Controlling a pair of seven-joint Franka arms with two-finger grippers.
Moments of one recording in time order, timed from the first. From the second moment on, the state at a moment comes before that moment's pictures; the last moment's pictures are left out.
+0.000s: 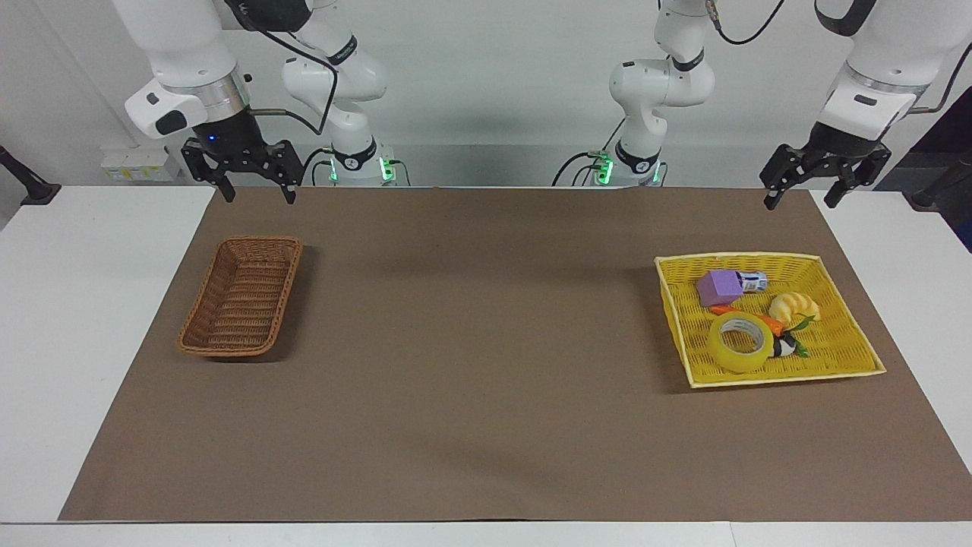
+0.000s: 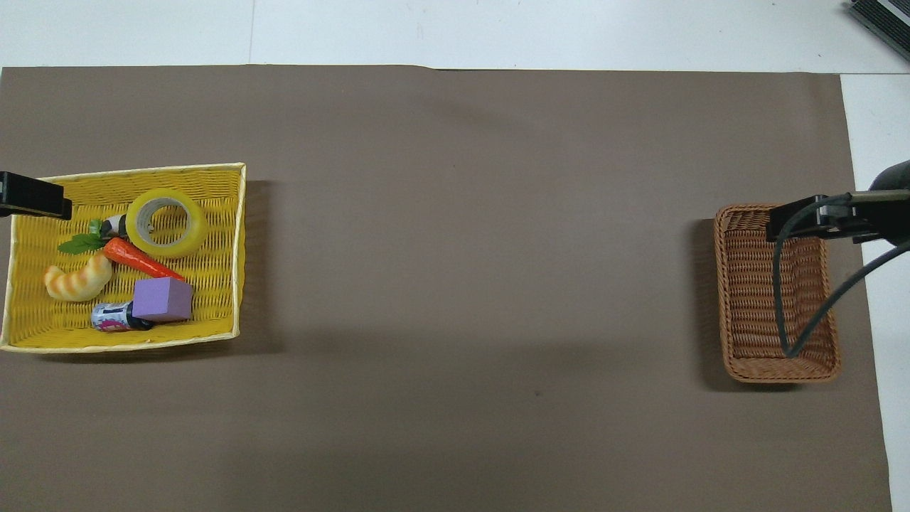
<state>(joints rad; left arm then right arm) -0.10 0.00 0.06 -1.49 0.03 1.57 0.01 0.01 -0.01 0.03 -1.53 -0.02 1.54 0.08</state>
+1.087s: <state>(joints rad) -0.10 0.00 0.05 -1.52 0.02 1.65 0.02 0.01 -0.01 0.03 -1.53 -0.02 1.54 0.08</state>
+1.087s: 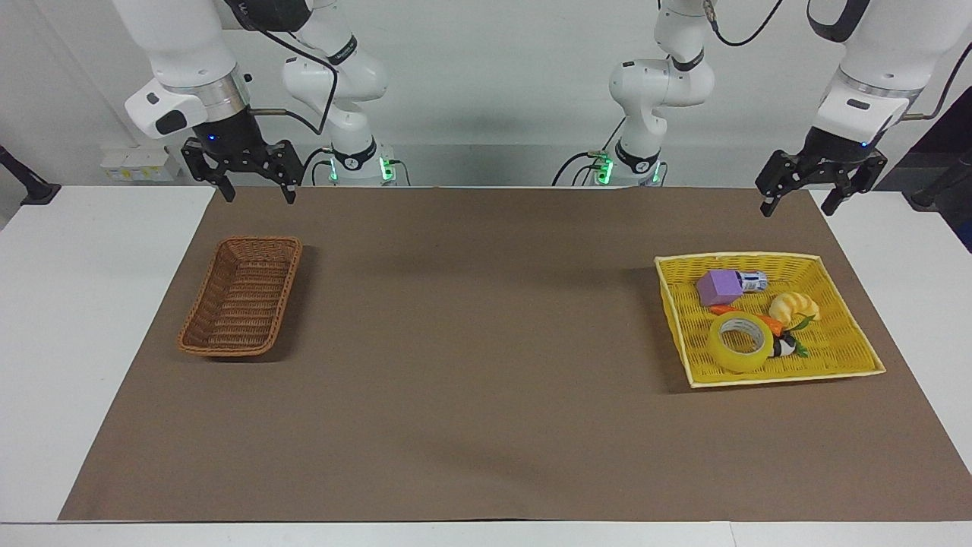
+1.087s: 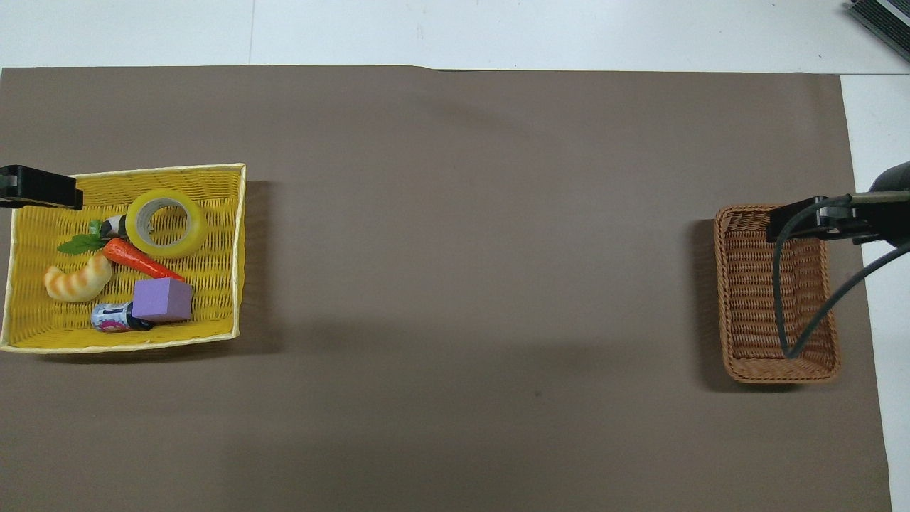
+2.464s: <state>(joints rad) 0.01 0.06 0.07 -1.89 0.02 2.12 0.26 0.01 -0.01 0.03 -1.53 -0.02 1.54 0.08</state>
